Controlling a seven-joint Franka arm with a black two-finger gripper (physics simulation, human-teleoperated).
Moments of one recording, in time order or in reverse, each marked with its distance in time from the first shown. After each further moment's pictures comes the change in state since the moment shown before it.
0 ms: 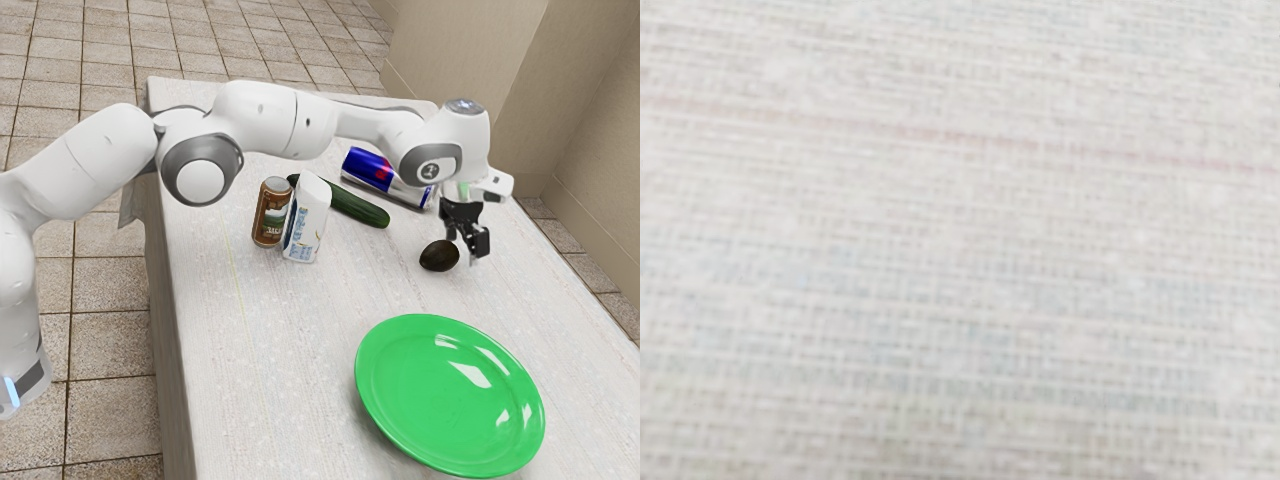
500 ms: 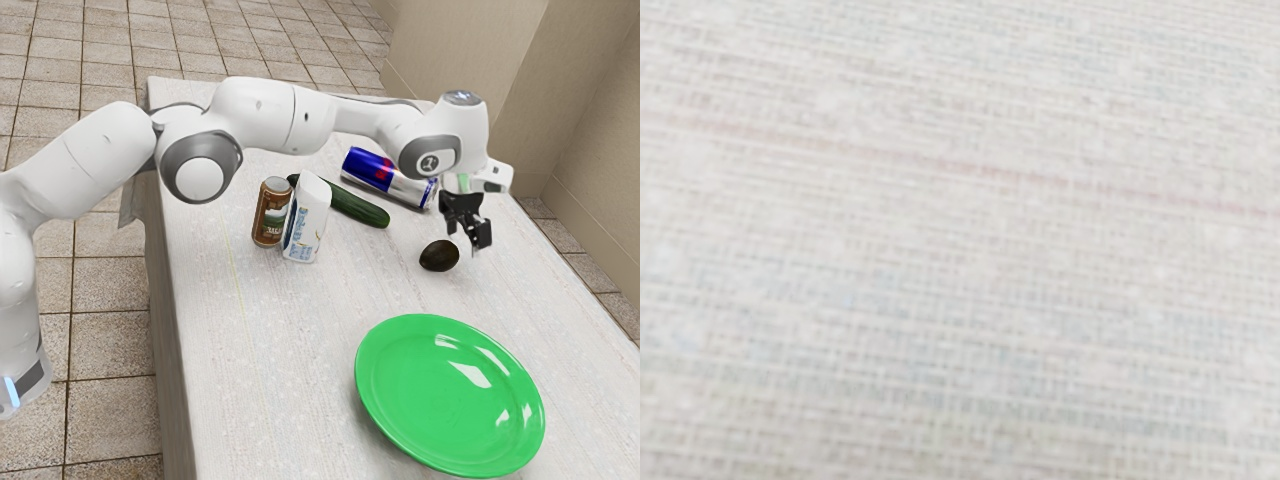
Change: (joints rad) arm 0.009 -0.011 0.010 0.007 -0.021 0.002 -0.028
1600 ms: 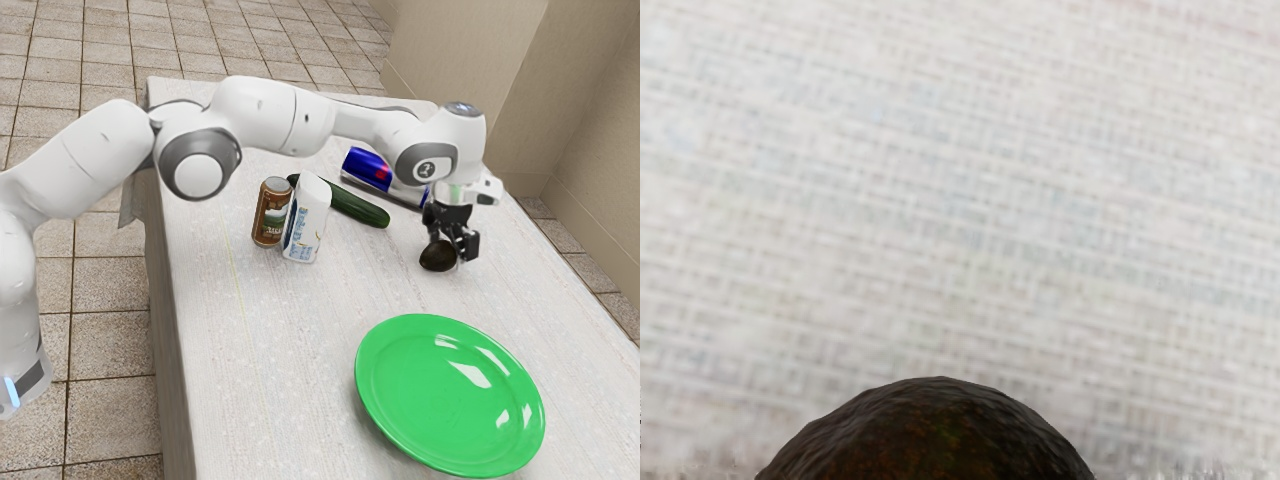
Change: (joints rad) arm 0.004 -0.017 -0.002 -0.063 0.000 -0.077 -0.089
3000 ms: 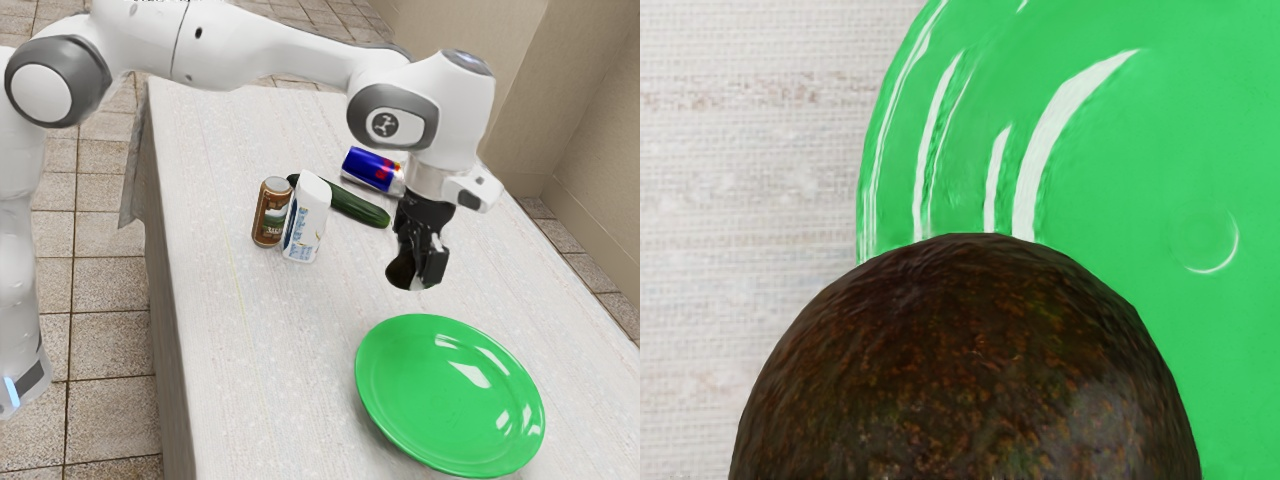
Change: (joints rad) arm -0.013 -0.647 -0.298 -0.552 -0.016 -0.252 -0.097
